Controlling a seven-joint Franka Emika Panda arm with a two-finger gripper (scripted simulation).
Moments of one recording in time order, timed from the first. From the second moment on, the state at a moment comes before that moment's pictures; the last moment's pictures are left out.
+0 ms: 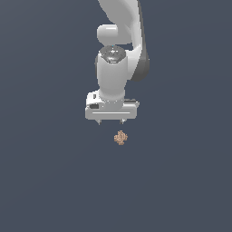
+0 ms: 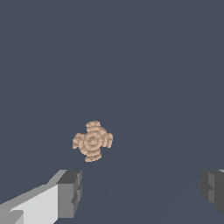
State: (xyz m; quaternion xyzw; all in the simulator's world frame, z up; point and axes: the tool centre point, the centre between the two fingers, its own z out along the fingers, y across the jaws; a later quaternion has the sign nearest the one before) arm 0.004 -0.022 0.187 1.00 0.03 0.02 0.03
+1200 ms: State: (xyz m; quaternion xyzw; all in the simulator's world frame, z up) arm 0.003 0.009 0.127 0.98 -0.20 0.01 0.00
